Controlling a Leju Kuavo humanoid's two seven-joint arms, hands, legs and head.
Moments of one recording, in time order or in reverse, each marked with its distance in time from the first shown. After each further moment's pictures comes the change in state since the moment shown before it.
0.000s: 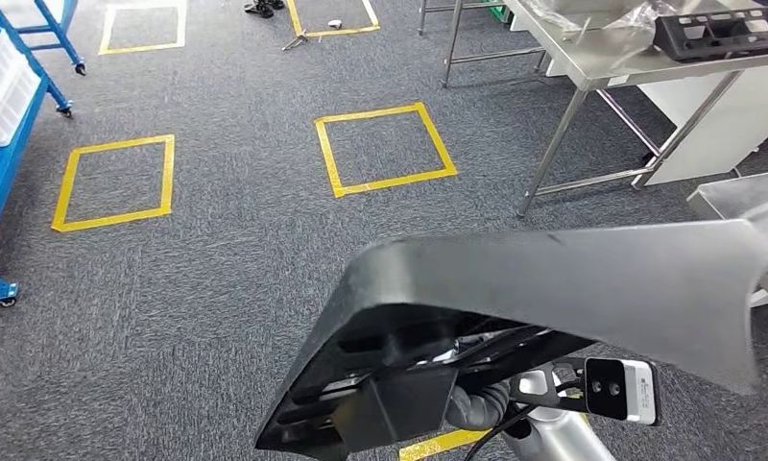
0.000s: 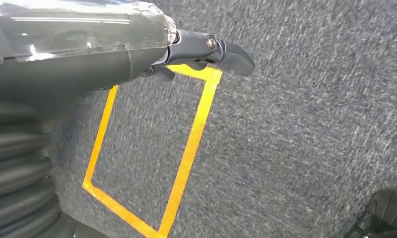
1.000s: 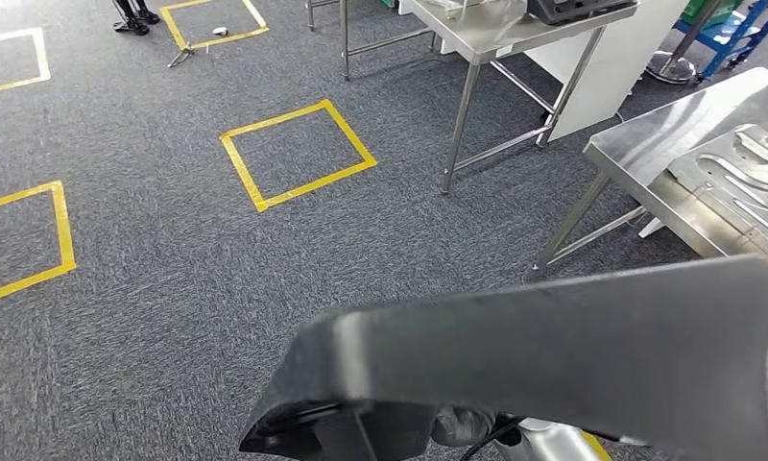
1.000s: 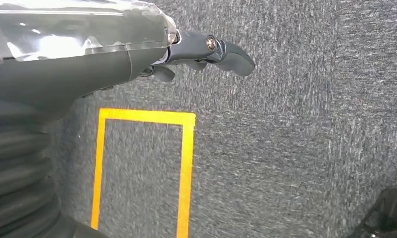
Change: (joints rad) left arm 0.002 0.003 0.000 0.001 0.000 -0.025 0.007; right arm 0.006 0.037 0.026 -0.026 0.046 -0.021 0.001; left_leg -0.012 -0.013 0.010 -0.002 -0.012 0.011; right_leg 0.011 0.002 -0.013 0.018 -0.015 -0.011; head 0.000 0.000
